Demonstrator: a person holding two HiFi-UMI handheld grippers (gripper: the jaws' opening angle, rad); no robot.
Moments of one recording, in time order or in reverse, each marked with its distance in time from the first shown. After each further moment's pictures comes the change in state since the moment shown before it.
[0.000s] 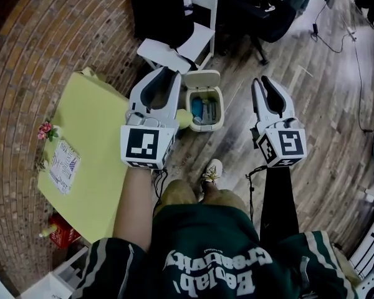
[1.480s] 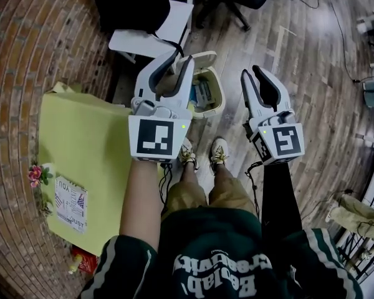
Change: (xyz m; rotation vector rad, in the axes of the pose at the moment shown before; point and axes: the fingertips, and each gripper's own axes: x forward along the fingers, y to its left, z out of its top) left arm 0.062 0.048 -0.077 -0.012 -0.016 -0.277; right arm 0.071 0.071 -0.065 -0.057 0.102 -0.154
